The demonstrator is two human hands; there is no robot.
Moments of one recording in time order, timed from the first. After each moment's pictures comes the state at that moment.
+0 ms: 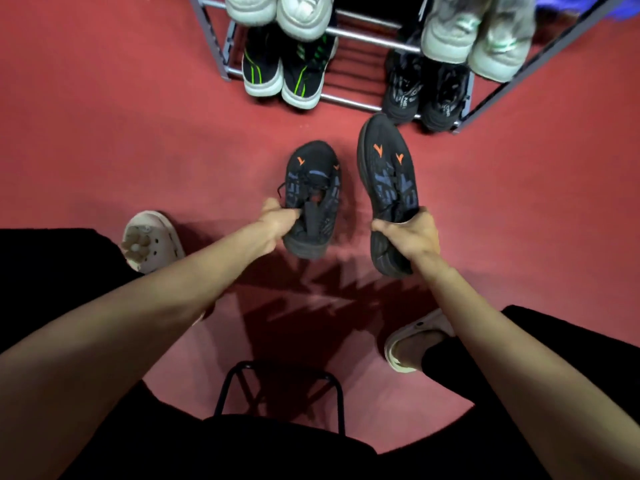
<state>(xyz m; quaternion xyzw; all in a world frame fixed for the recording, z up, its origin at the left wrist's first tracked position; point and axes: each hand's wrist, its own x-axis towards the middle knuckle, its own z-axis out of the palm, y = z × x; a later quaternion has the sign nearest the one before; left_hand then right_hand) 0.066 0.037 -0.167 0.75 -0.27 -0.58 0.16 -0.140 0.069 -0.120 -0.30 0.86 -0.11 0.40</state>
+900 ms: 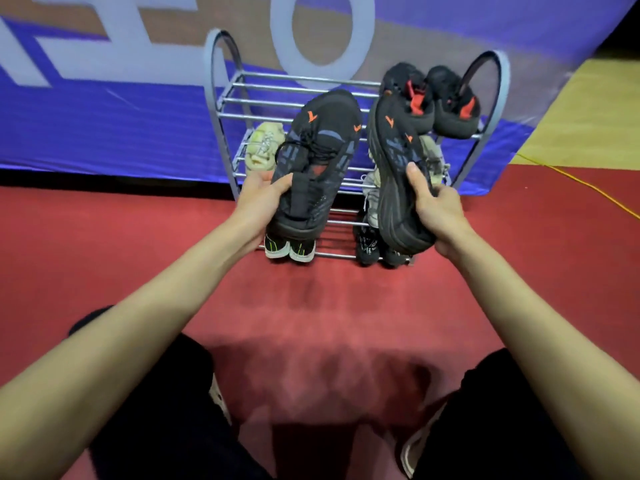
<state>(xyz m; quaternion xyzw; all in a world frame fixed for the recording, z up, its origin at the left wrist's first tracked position) 0.097 -0.002 0.170 0.50 -0.47 -0.56 0.46 -0.139 0.034 0.168 -0.40 0.68 -0.49 0.38</state>
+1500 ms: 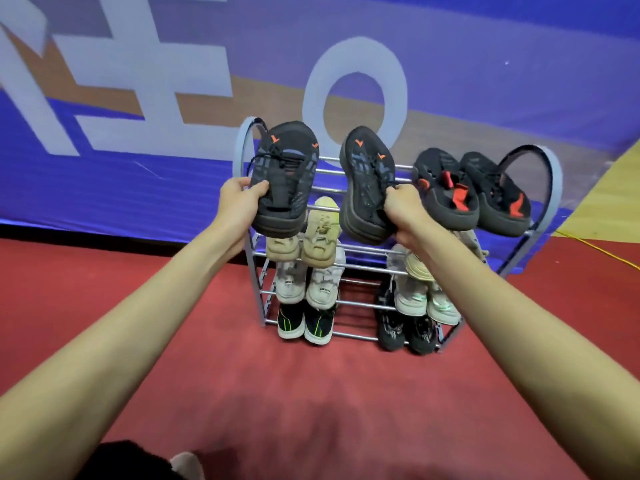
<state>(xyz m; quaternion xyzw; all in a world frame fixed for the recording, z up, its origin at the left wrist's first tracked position) 0.160 -0.169 0.204 0.54 -0.47 -0.44 0.53 -0.069 -0.177 0.202 -0.41 0.67 -0.49 0.39</state>
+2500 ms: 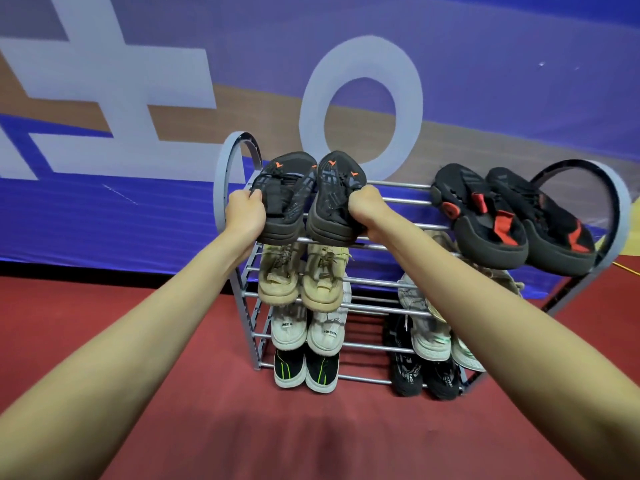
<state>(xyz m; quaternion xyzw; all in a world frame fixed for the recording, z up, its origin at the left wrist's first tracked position) 0.149 -0.305 0.151 0.64 -0.50 -0.33 0.49 -0.026 -0.289 0.182 -0.47 0.69 -0.40 0.39</state>
